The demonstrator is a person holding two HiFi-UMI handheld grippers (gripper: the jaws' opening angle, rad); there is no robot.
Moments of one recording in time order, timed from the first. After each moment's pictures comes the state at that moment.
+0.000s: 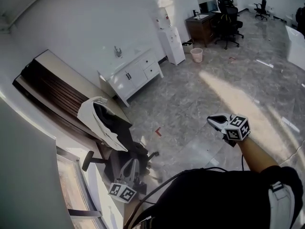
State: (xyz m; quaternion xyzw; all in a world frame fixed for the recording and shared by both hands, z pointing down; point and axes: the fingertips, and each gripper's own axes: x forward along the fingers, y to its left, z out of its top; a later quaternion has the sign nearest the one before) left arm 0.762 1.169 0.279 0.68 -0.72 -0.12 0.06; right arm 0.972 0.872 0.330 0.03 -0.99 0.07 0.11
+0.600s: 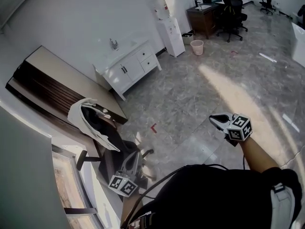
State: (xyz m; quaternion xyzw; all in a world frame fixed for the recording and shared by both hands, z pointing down) left arm 0.785 1.012 0.293 0.69 -0.71 -0.11 0.09; right arm 0.988 0.739 0.363 0.02 -0.99 0.08 0.12
